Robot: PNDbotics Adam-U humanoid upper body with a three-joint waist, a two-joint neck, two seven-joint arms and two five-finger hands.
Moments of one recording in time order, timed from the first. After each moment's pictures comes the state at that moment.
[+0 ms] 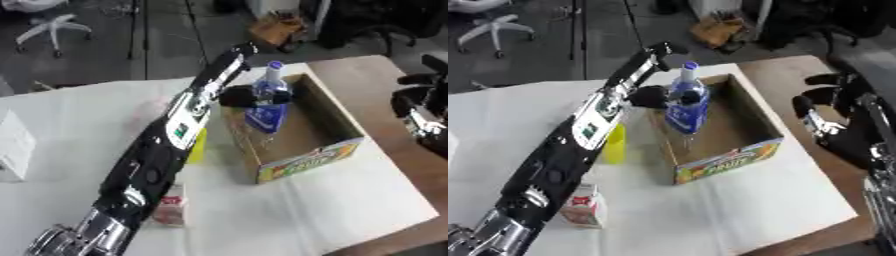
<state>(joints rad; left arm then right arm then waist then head) -0.91 0.02 -0.15 -1.00 -0.60 -0.26 -0.07 -0.26 -0.32 0.03 -1.77 0.09 -0.10 0.07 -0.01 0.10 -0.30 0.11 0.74</state>
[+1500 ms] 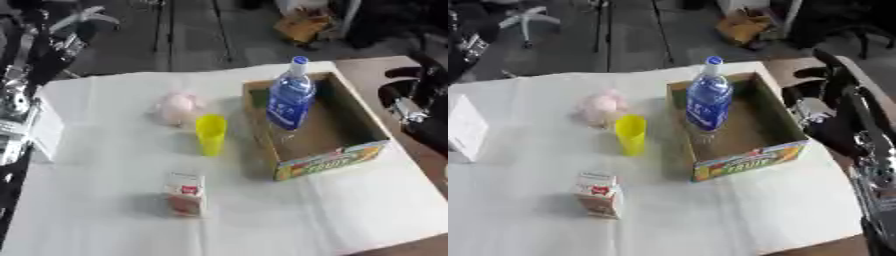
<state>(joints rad) -0.47 0.41 0.09 -1.53 -0.24 0.01 0.05 -0.24 -0.34 0.00 -1.76 0.09 -0.10 0.05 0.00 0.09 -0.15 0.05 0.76</state>
